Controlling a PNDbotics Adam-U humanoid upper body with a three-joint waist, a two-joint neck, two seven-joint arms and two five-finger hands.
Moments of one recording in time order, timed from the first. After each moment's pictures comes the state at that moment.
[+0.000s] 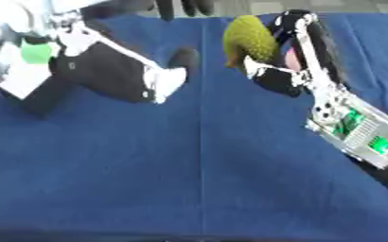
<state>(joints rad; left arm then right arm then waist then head) -1.25 0.55 -0.70 -1.99 -0.36 0.59 -0.62 -0.49 -0.75 0.49 -1.99 0.12 0.52 -0.60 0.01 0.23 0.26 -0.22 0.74</state>
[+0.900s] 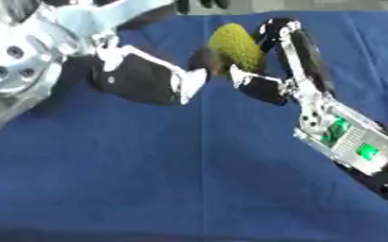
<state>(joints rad) -1.23 0.52 -0.74 -1.99 -0.53 0.59 -0.61 -0.50 -0.72 0.54 -1.99 0.15 0.52 -0.60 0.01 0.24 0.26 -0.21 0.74</state>
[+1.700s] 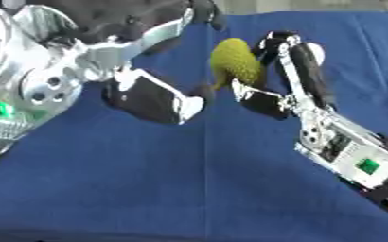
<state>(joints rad) -1.20 0.50 -0.76 -1.94 -0.69 0.50 -0.66 -0.48 -0.72 0.58 -1.99 0.23 0.50 -0.58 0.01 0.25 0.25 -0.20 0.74</state>
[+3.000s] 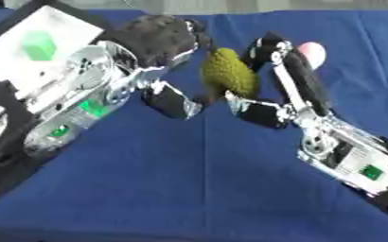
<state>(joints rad) -1.14 0.38 -0.82 -1.63 -0.83 0.34 -0.42 -0.52 -0.74 0.64 -1.99 0.24 0.37 -0.52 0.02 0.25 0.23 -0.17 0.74</state>
